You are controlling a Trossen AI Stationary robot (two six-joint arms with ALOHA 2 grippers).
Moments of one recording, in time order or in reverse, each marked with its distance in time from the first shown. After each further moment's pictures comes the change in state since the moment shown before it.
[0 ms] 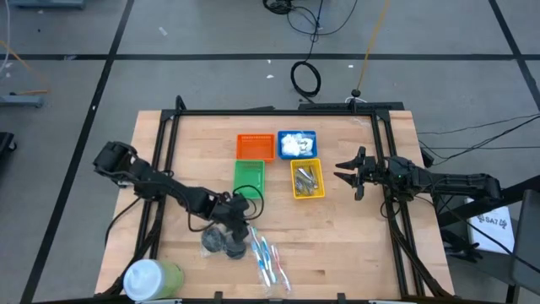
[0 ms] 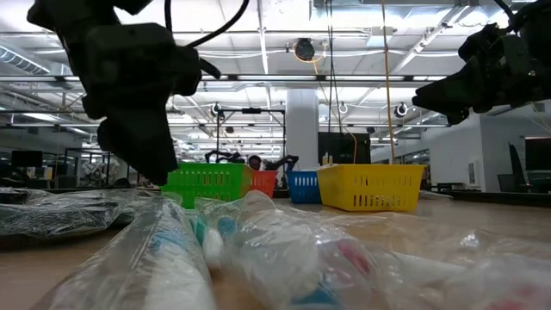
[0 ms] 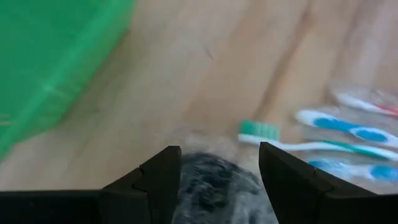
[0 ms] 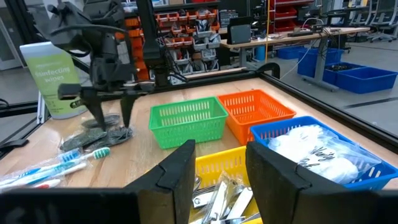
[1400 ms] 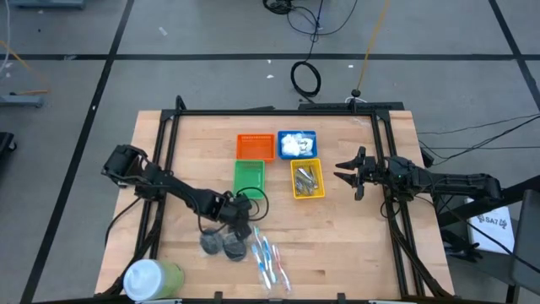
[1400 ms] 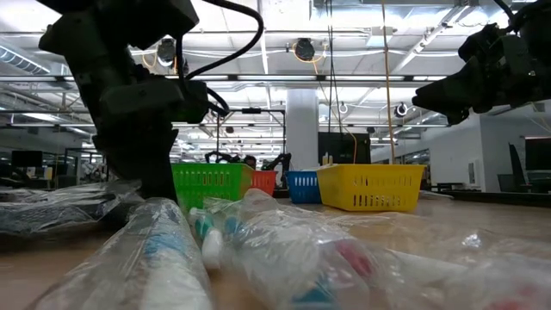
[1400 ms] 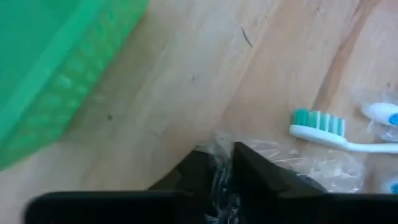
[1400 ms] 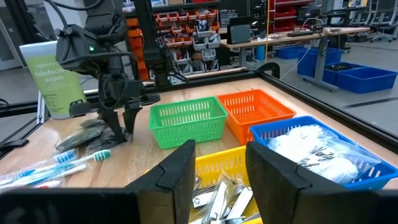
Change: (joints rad) left arm 0.029 0.110 0.000 -0.010 0.004 0.032; right arm 0.000 0.001 0.000 0.000 0.000 0.000
